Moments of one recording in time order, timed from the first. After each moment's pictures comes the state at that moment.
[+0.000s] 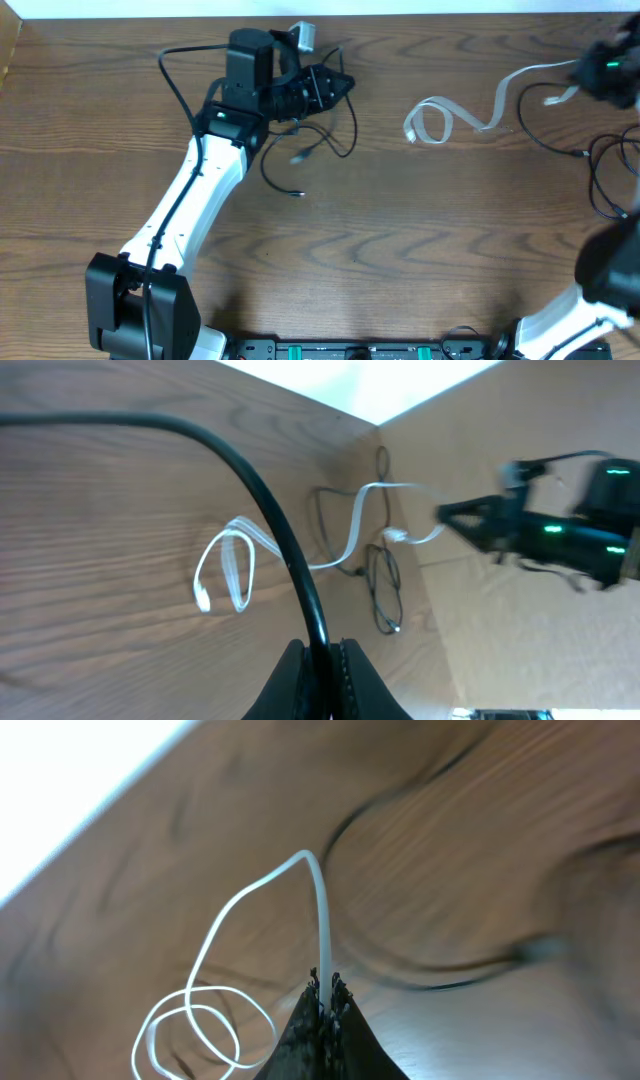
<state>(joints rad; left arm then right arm) -0.28 1.65 1.31 -0.17 0.72 -0.69 -0.36 1.86 1.84 -0.94 -0.13 0.32</state>
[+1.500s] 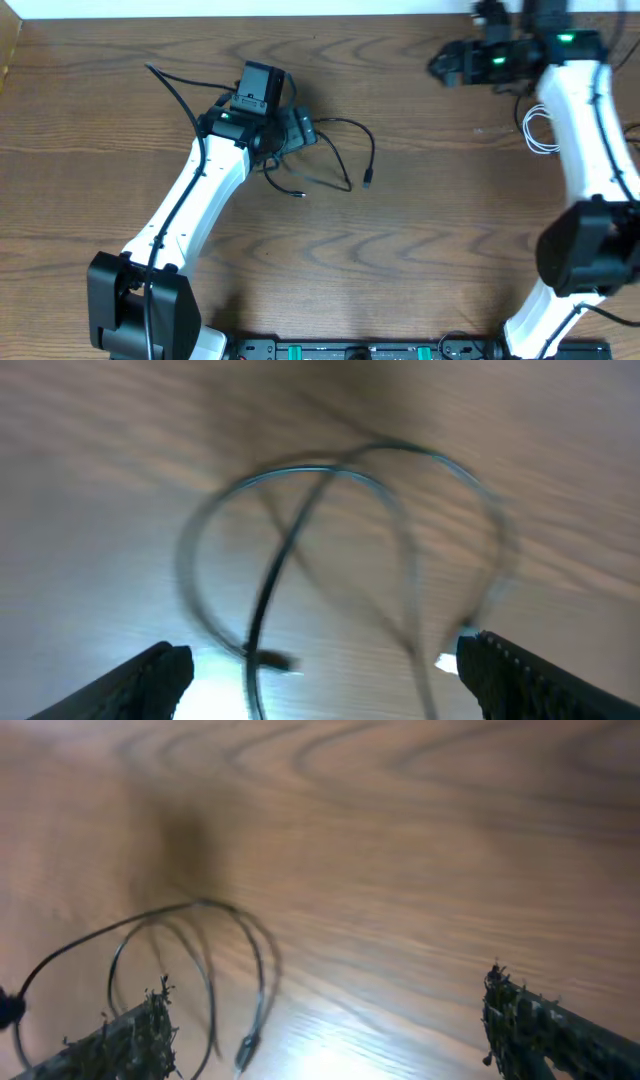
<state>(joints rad) -0.29 1.65 1.31 -0.79 0.03 -0.62 0.07 1.96 1.84 -0.90 -0.46 -0.01</state>
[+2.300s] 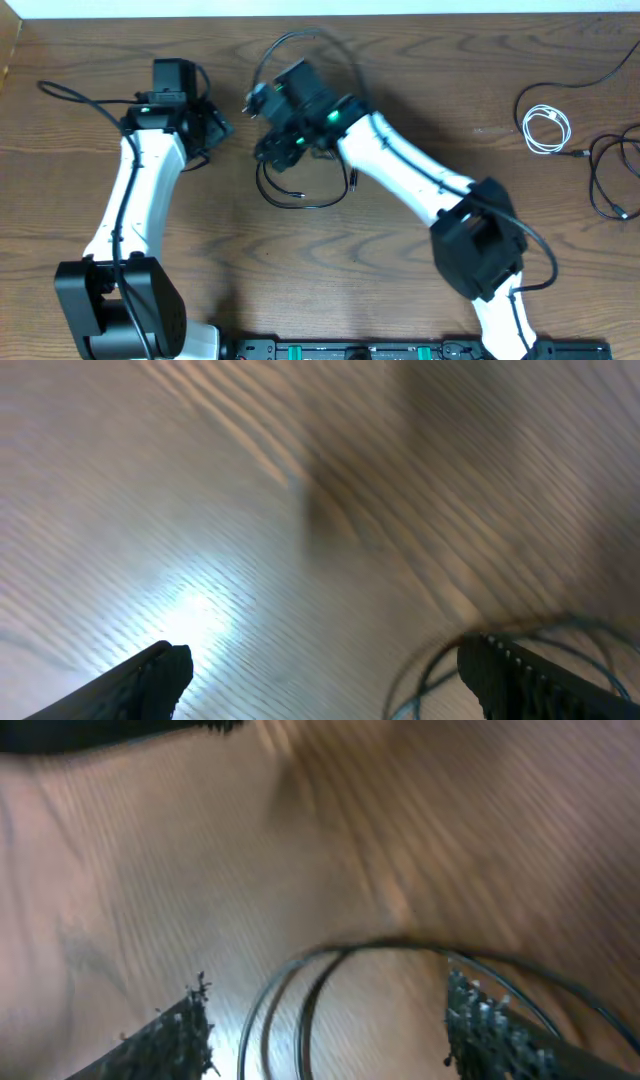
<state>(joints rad) 0.05 1.65 1.31 -0.85 -0.14 -0.64 0.76 2.17 1.84 -0.59 -0.31 -0.12</state>
